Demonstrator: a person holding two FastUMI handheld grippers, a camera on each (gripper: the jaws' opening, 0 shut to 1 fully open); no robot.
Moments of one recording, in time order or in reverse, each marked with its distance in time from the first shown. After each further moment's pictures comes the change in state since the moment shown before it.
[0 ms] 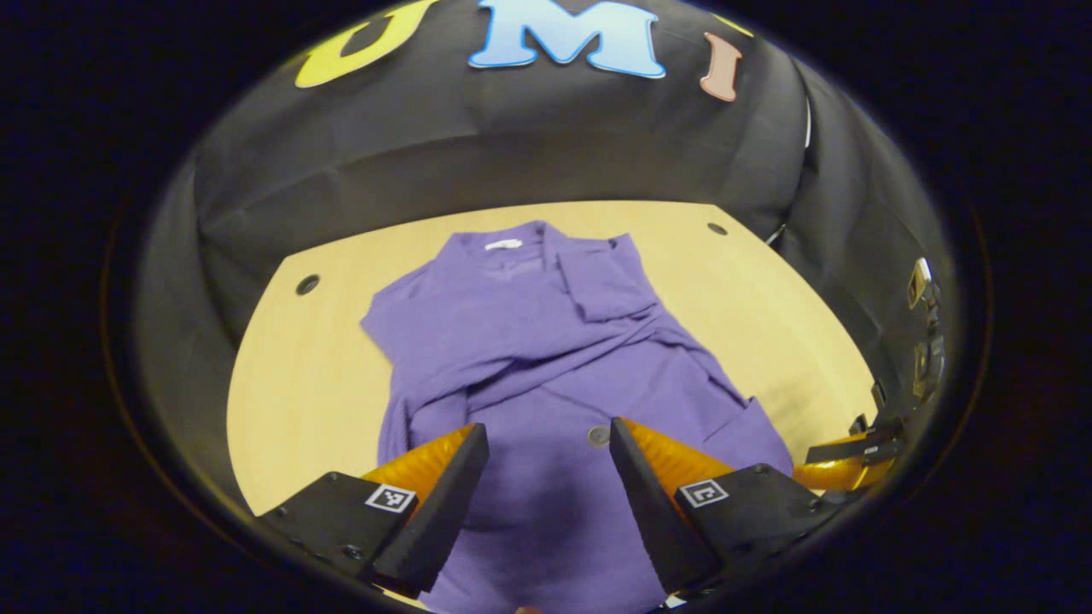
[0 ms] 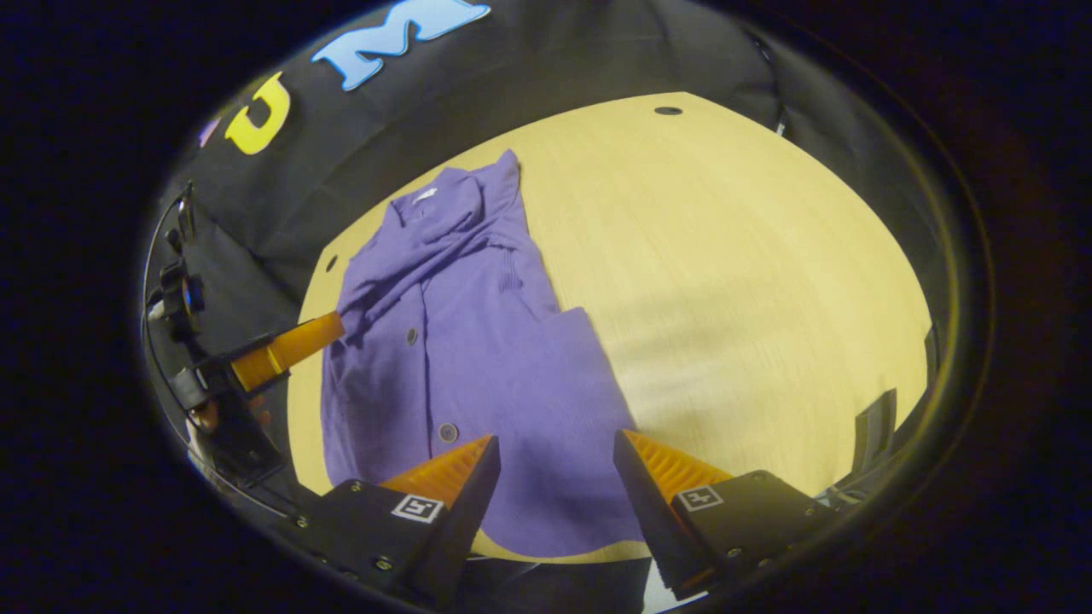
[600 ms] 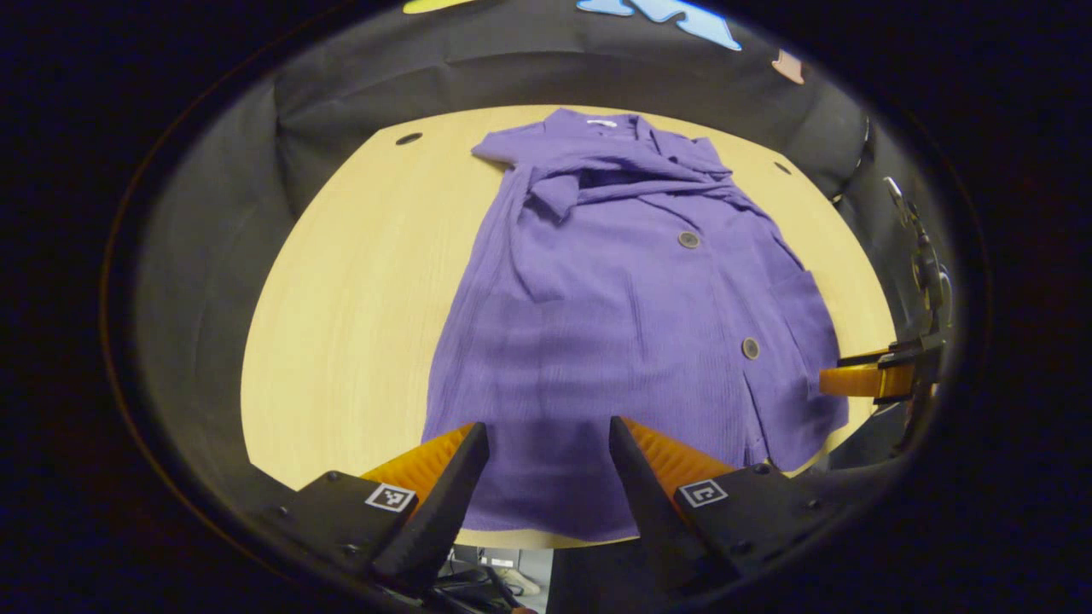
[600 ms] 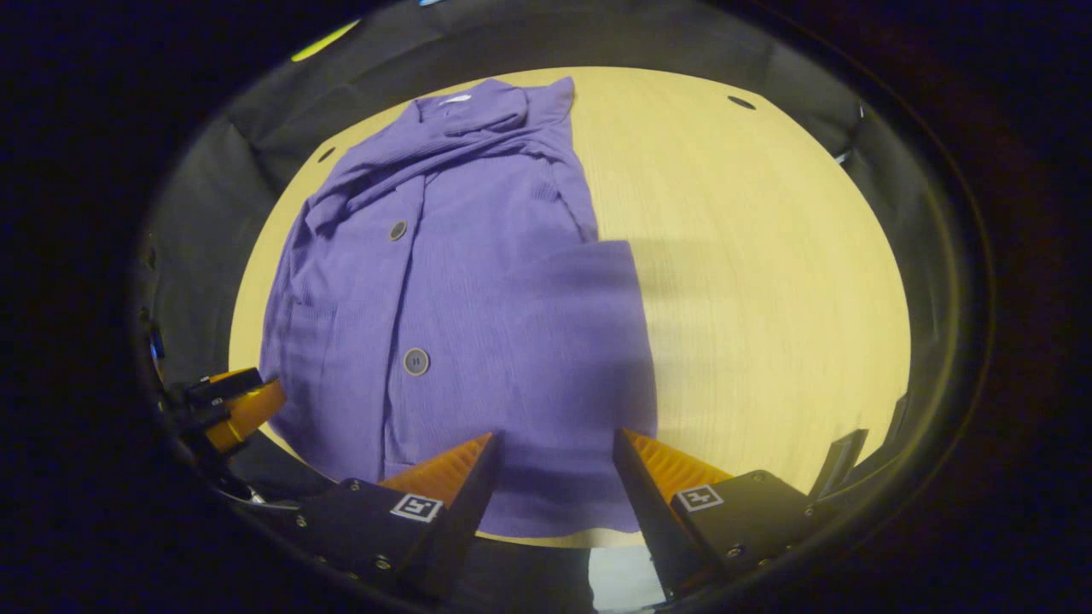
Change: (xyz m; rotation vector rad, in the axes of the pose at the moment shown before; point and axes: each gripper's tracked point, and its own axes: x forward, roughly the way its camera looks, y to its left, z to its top) left arm -0.064 0.053 -0.174 -0.163 0.270 0.142; right arm 0.023 0.002 -0.043 -0.221 0.234 -0.116
